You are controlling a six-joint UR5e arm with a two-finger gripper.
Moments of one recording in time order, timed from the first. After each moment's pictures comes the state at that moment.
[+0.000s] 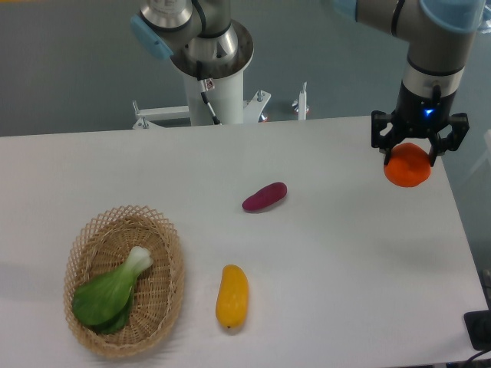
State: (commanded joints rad) arm 2.78 -1.82 -1.42 -1.27 1.51 0.96
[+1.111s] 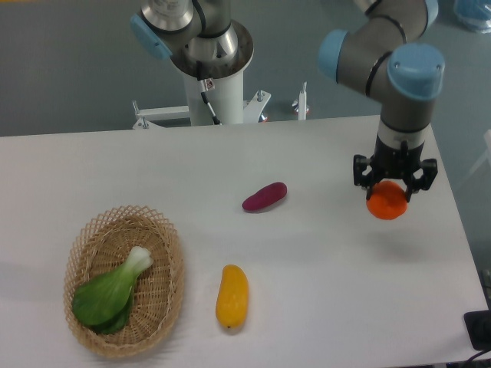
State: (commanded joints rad) arm 2.77 -1.97 -1.65 -0.93 1.44 0.92
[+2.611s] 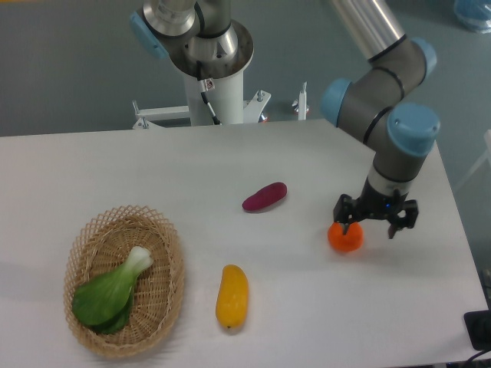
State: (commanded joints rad) arm 2.75 -1.98 -1.53 -0.91 1.53 0.87
